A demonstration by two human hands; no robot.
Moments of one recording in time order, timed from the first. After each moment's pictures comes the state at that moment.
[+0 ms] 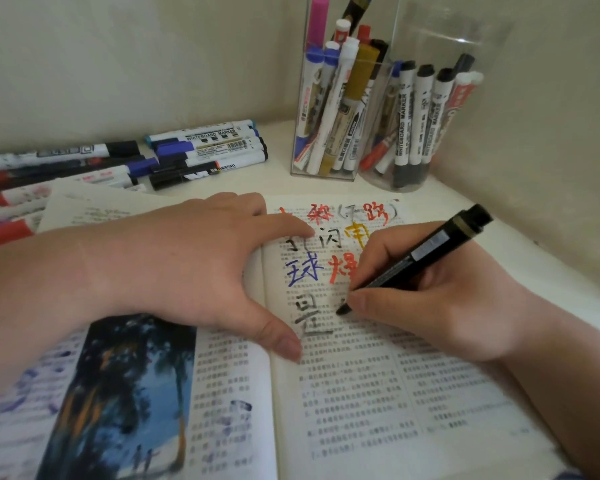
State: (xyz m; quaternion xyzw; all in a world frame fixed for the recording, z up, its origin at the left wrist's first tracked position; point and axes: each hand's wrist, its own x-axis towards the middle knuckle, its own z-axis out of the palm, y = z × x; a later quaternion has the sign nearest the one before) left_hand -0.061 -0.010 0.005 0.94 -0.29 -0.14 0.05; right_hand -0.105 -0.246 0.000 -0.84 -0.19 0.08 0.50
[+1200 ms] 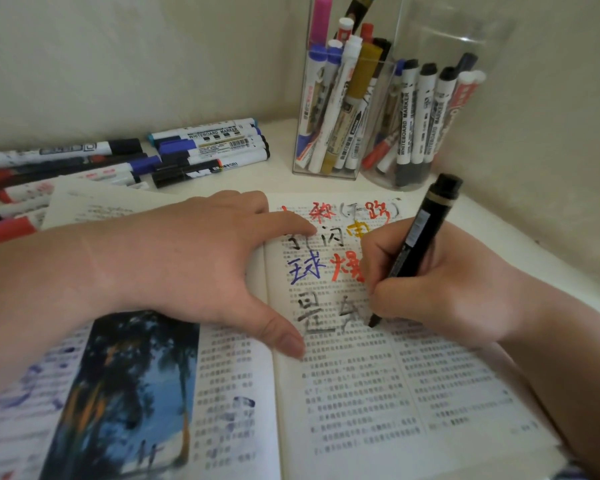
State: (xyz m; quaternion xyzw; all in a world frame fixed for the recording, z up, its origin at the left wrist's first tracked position) left_hand -0.060 -0.010 0.006 0.94 -0.29 -0.15 0.05; right_hand -0.095 -0.249 0.008 -0.86 -0.20 0.14 0.44
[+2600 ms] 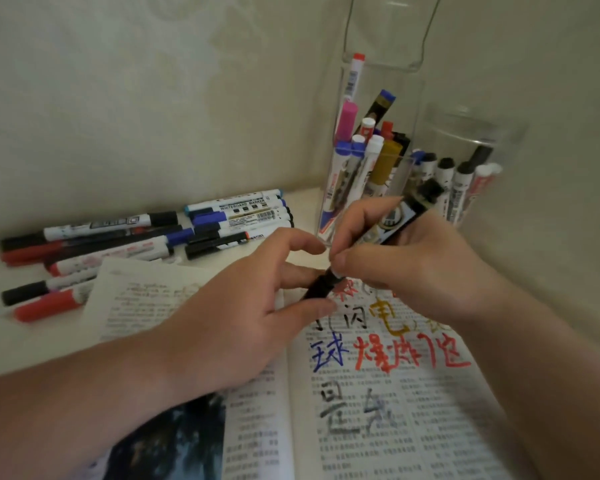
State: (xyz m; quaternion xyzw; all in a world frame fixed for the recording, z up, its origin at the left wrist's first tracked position) left_hand -0.062 -0.020 -0.002 0.86 -0.18 -0.03 0.47; right_hand -0.021 -0.214 0.033 -0.78 -0.28 0.03 0.56
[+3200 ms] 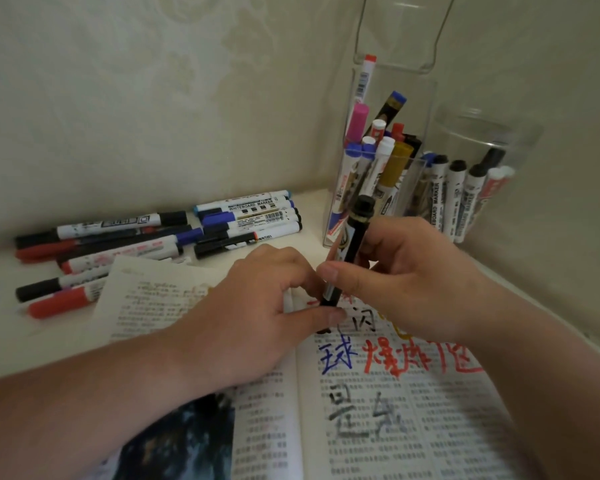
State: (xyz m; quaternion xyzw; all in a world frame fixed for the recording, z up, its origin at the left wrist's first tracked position) left_hand -0.049 -0.013 -0.020 0.90 -0.21 0.05 0.39; right_hand -0.022 -0.213 0.017 -0.85 -0.29 0.00 0.43
